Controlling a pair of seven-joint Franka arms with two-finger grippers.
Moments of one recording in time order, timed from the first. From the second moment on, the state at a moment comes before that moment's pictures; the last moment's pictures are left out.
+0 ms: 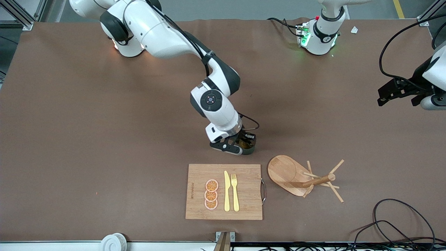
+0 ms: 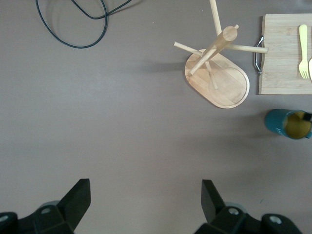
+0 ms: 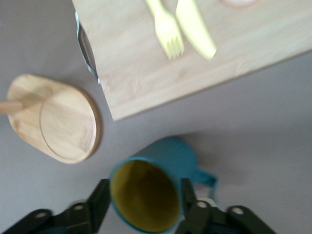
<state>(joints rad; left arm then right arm) 0.04 0.08 -0.14 -1.44 0.03 1.59 -0.08 0.72 0.96 -0.01 -0.99 0.22 2.25 0.98</state>
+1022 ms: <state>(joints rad) -0.10 0.12 -0.24 -1.45 0.06 1.59 -0.39 0.20 0.58 -0.10 -0.98 -0.02 1.67 0.25</state>
